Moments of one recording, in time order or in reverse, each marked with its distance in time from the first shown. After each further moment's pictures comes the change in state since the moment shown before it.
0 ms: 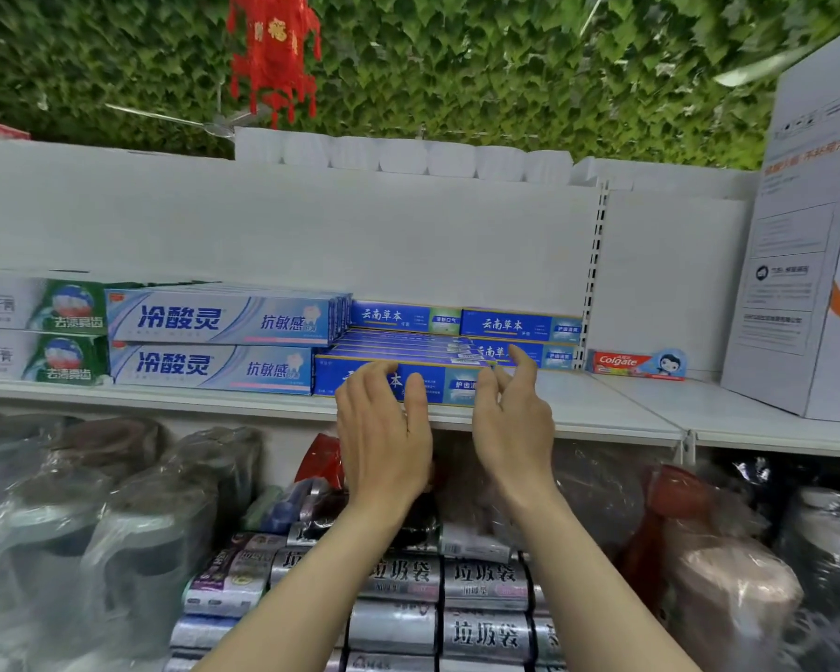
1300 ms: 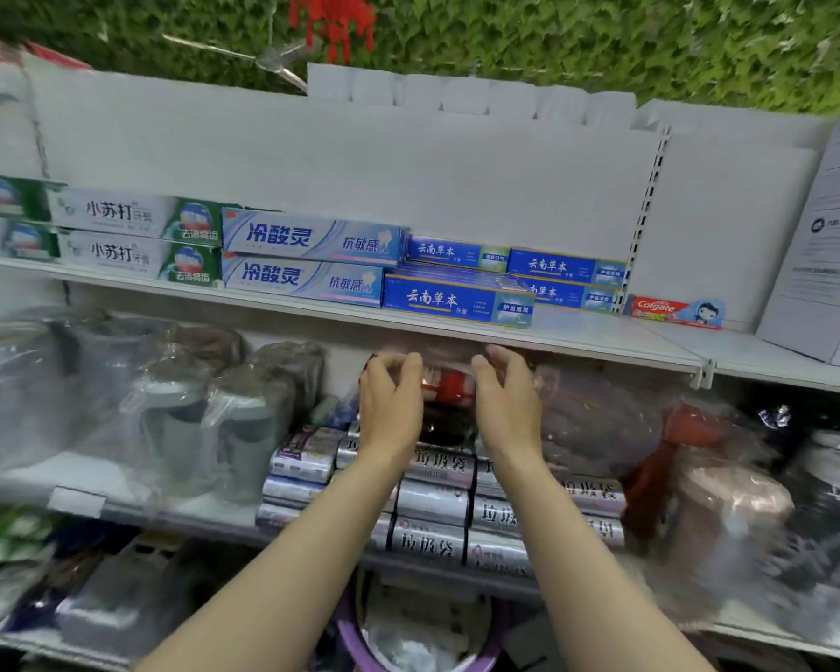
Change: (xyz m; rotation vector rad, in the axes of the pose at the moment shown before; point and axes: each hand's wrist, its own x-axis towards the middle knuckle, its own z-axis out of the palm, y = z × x) left_hand -0.061 -0.002 -0.092 -0.413 -0.209 -0.640; right_hand -0.097 -0.003 0.013 0.313 -0.130 0.101
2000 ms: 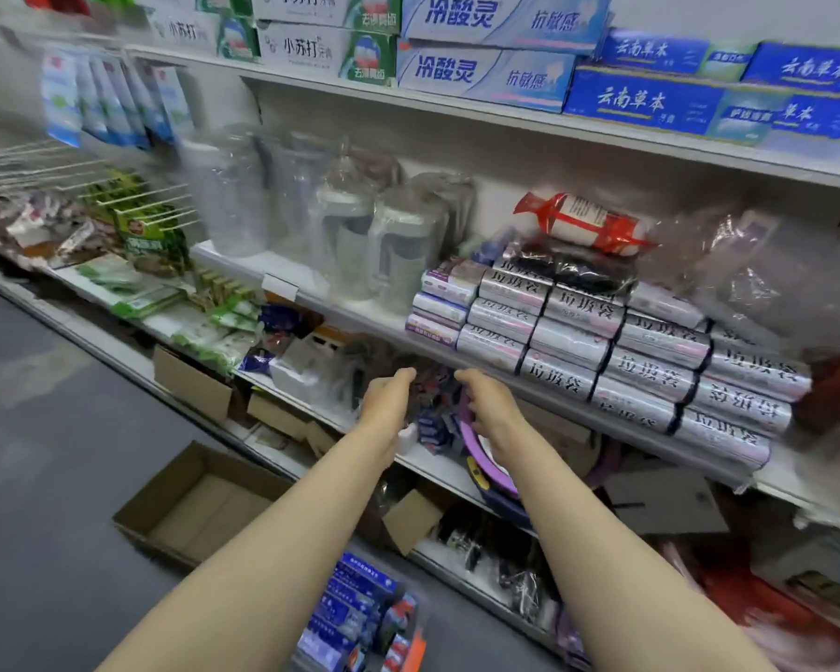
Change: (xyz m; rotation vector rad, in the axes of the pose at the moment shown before) left_hand -0.129 -0.144 -0.157 -0.005 0.199 -0.786; right_hand -0.179 0.088 0.073 0.030 -0.739 0.781
